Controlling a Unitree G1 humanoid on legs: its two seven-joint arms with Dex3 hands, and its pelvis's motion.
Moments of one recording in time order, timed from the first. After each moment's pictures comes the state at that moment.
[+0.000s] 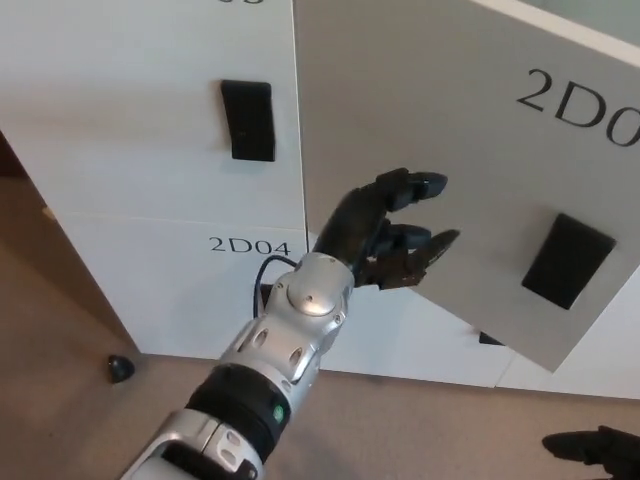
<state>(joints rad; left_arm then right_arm) -0.65 -0.10 -0.30 0.85 0.04 -0.02 0.03 0.45 -0.34 -0.01 0.07 -0.13 -0.18 0.08</state>
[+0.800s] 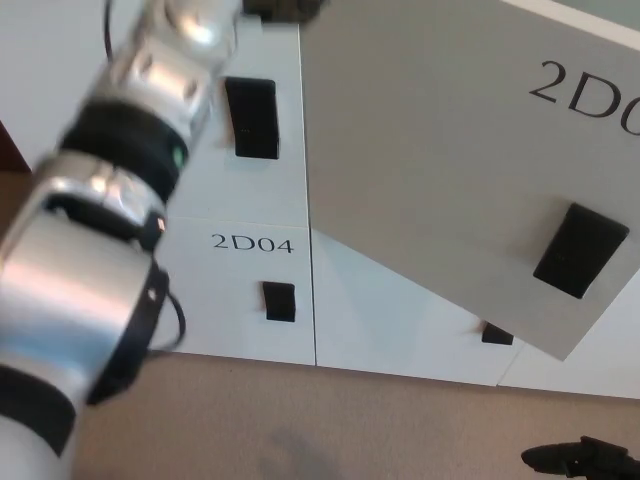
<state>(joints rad) -1.31 0.25 -0.30 1.09 0.07 0.02 -0.05 0.53 -0.31 0.02 -0.03 -0.12 -0.19 0.09</state>
